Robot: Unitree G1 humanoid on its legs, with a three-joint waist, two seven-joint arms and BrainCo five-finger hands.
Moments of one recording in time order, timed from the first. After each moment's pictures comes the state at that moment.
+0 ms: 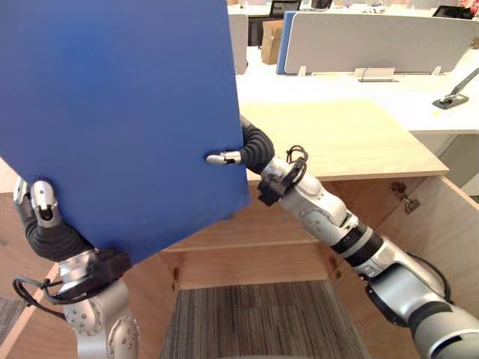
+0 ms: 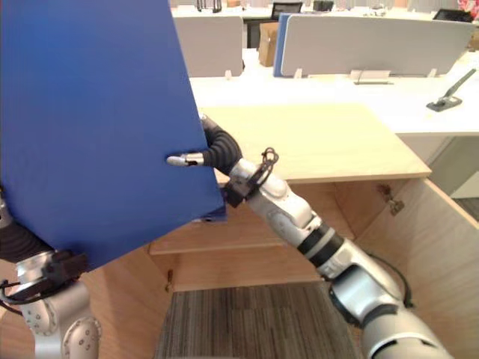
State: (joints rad) left arm 0.21 0.09 0.15 -0.63 -0.45 -0.39 0.17; right arm -0.84 -0.46 0.70 0.09 1.01 -0.18 0.24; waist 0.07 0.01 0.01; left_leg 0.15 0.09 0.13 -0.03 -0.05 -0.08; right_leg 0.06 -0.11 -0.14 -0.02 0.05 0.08
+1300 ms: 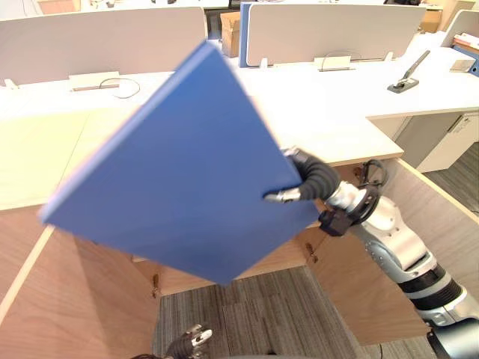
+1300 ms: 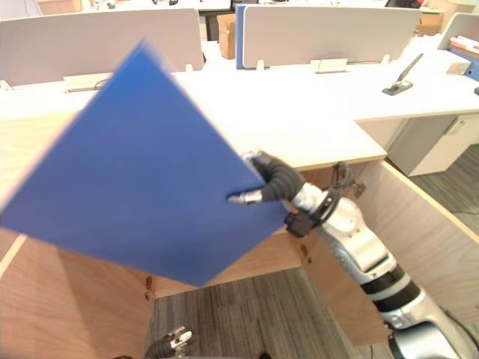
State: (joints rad) left arm 0.20 0.23 -0.24 0.90 -0.45 -0.10 -0.37; right arm -0.42 -0.76 0.44 -0.22 0.51 -0.19 0.37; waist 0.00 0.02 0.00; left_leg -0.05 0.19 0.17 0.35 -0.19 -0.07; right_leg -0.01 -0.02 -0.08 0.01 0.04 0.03
